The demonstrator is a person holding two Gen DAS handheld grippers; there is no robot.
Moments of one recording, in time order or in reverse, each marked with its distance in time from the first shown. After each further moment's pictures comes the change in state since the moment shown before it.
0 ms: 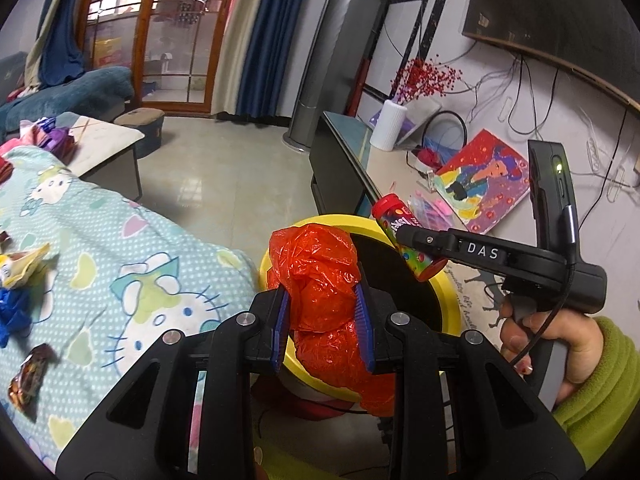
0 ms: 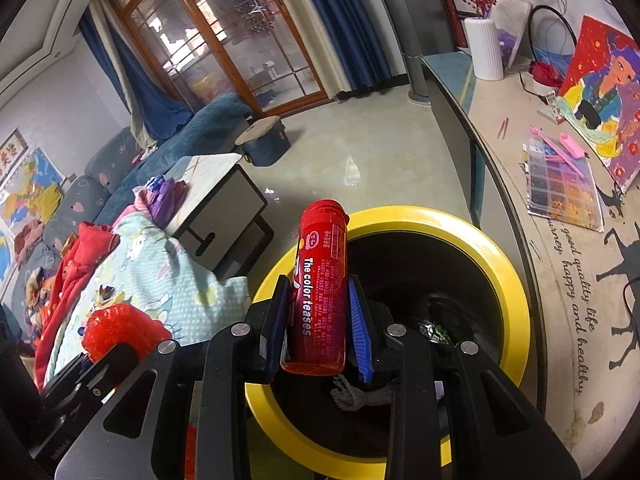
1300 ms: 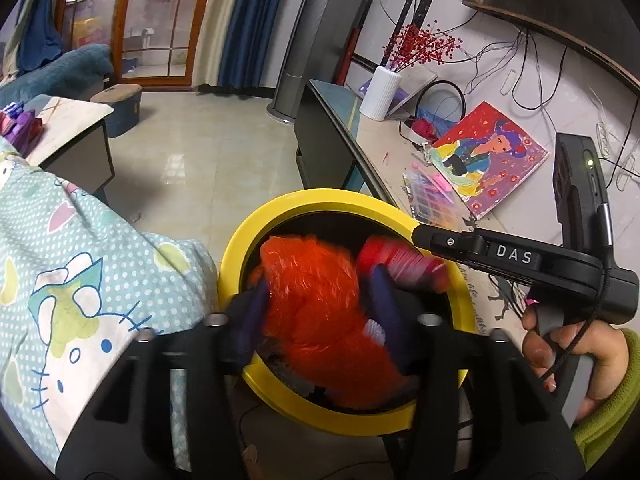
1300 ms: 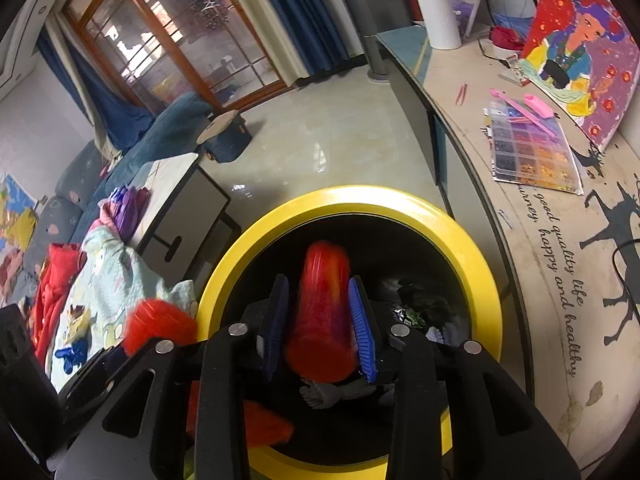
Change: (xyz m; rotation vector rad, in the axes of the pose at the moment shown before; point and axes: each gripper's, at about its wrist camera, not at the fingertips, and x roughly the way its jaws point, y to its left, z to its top) left arm 0.070 -0.009 0.004 -0.004 0.098 -0.058; right arm 0.018 -0.044 -0.001 0.116 0.041 -0.094
